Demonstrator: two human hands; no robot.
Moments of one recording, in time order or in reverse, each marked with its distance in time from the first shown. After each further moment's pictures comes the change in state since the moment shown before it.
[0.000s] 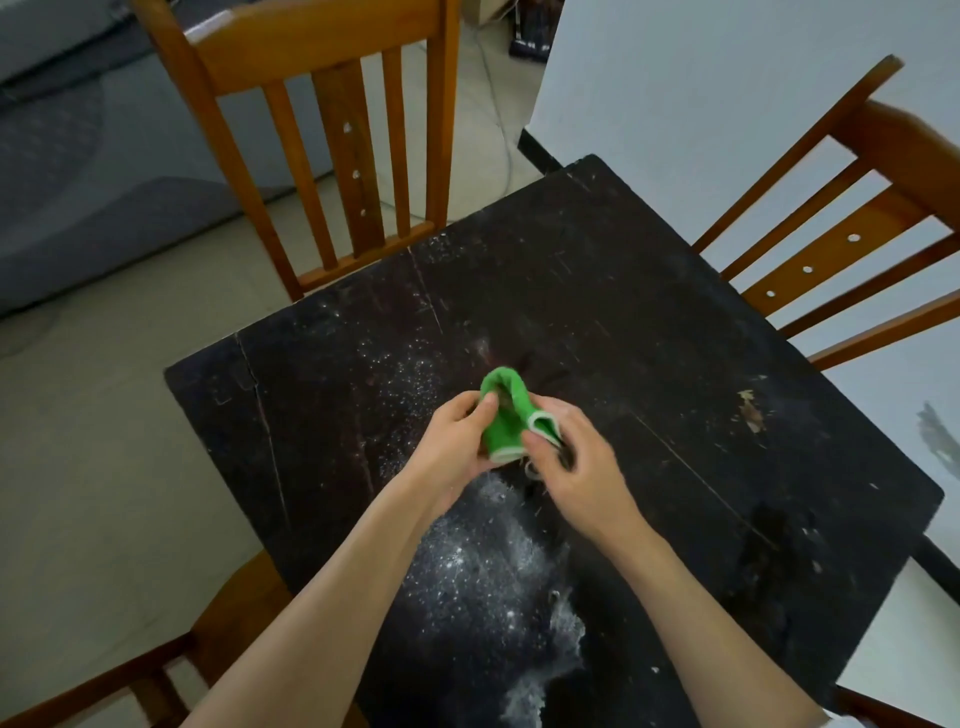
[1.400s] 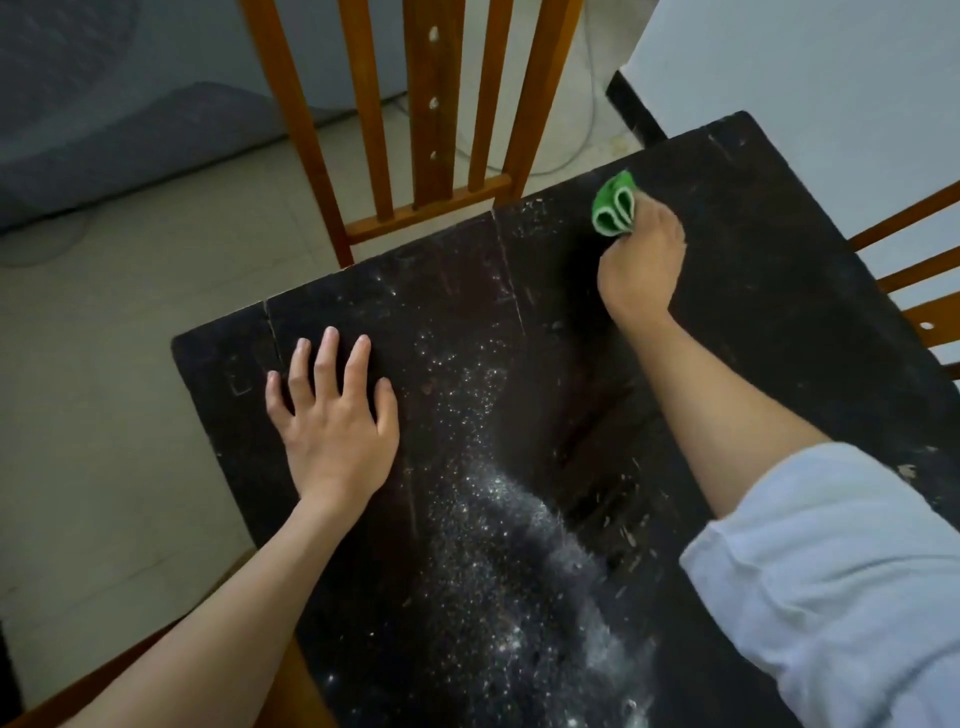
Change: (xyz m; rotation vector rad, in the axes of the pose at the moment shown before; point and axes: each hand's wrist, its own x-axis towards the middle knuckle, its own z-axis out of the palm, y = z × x) left_hand 0.060 -0.020 -0.165 1.462 0.915 0.283; right_hand 0.261 0.040 0.051 -0.536 0.378 0.138
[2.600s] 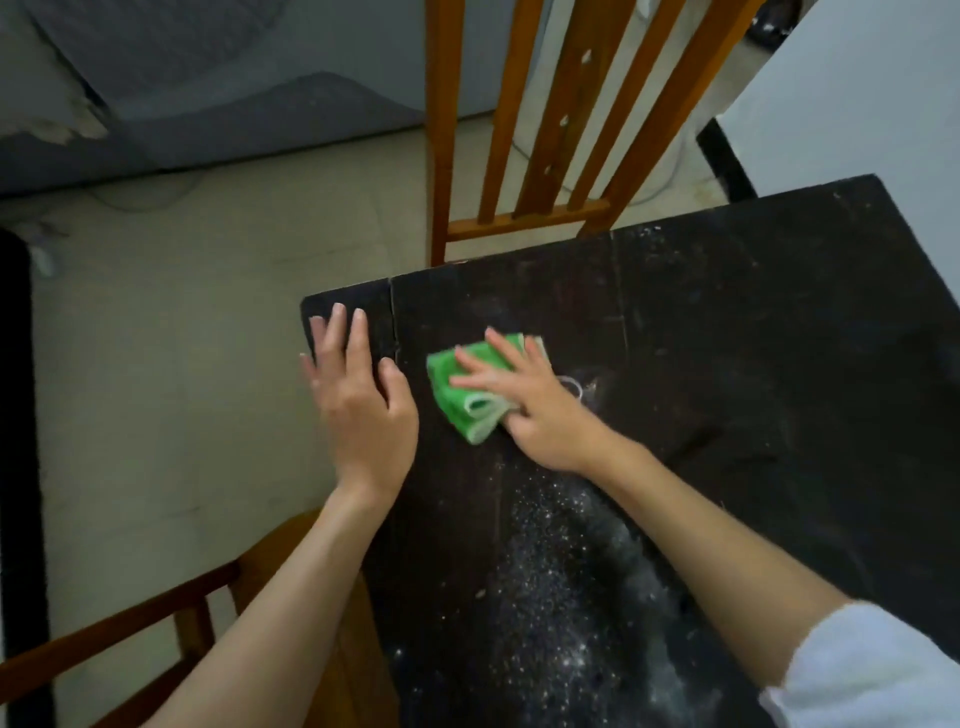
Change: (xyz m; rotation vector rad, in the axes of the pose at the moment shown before) left_hand -0.004 -0.039 -0.019 -0.615 0.359 -0.230; right_hand -0.148 -0.067 0.035 0.277 -1.014 -0.758
